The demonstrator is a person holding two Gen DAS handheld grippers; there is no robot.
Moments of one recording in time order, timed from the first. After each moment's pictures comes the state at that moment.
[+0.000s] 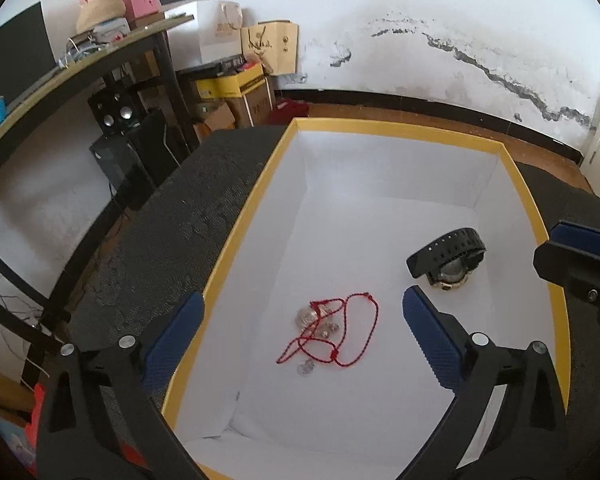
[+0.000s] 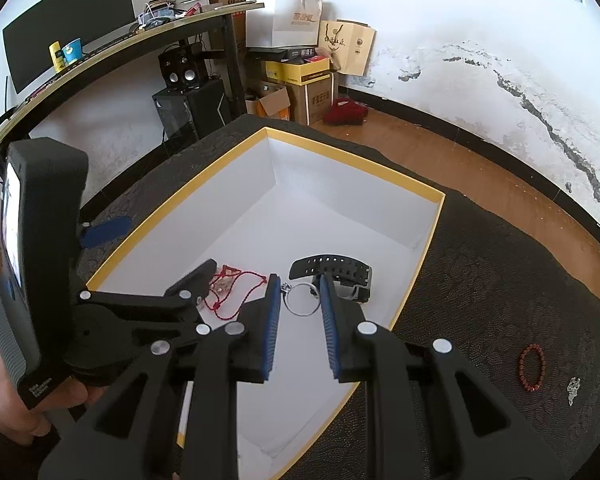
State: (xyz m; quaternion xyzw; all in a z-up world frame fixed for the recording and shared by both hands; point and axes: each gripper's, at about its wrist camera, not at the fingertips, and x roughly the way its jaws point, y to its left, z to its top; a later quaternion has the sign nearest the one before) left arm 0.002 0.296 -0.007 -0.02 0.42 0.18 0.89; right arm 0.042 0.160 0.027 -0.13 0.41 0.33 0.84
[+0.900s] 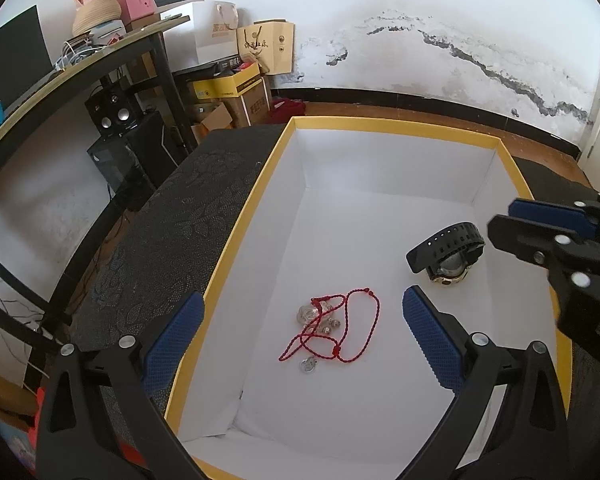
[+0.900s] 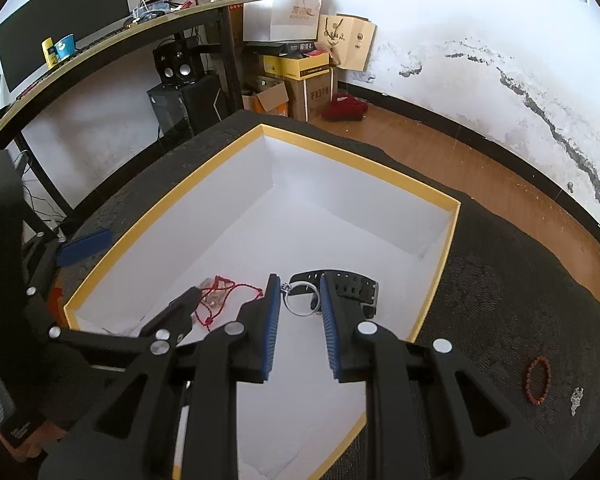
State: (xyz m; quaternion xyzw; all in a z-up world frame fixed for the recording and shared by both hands) left arm -0.001 0.297 -0.005 -0.01 0.42 0.18 0.89; right arm 0.061 0.181 0.011 -0.14 0.42 0.33 0.84
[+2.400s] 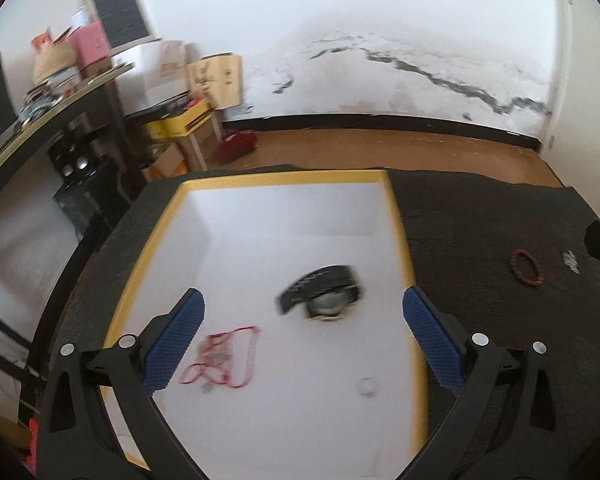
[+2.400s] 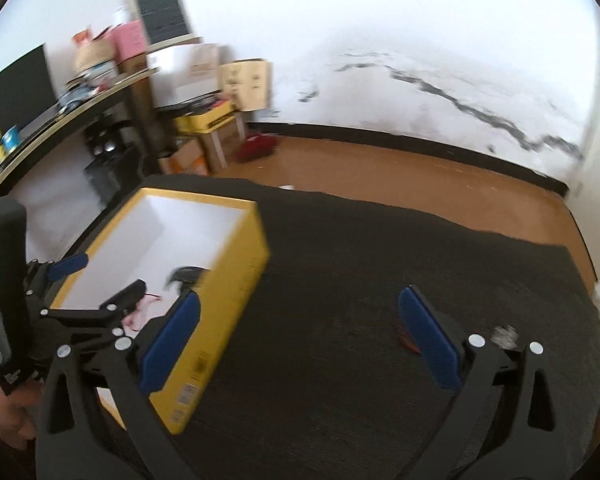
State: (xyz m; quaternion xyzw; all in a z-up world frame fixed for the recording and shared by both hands) left arm 0.025 0.190 0.031 0.02 0.39 0.10 0.92; right arm 0.064 -0.038 0.058 -0.03 0.38 0.20 0.90
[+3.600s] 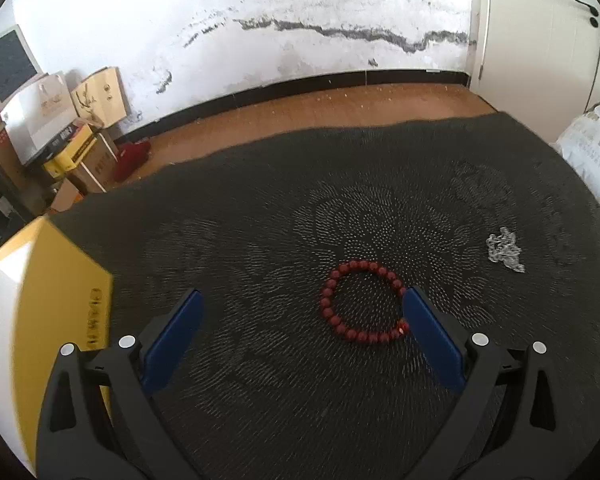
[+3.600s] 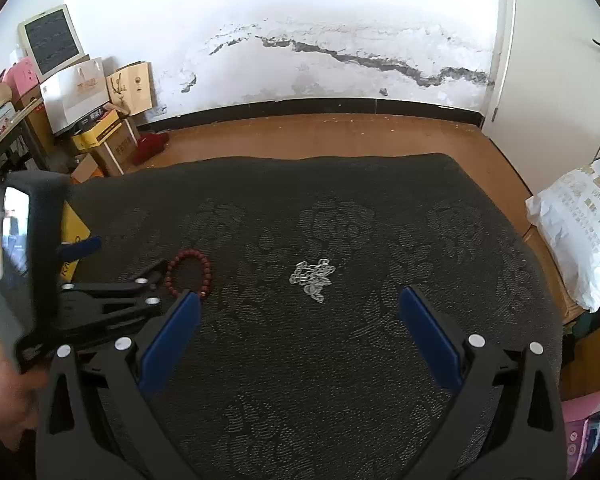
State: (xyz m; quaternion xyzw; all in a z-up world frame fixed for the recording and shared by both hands) left arm 0.150 -0.052 -0.072 0.09 0.44 -0.02 0.89; right arm 0.091 -0.250 -0.026 0.01 0.42 0.05 0.91
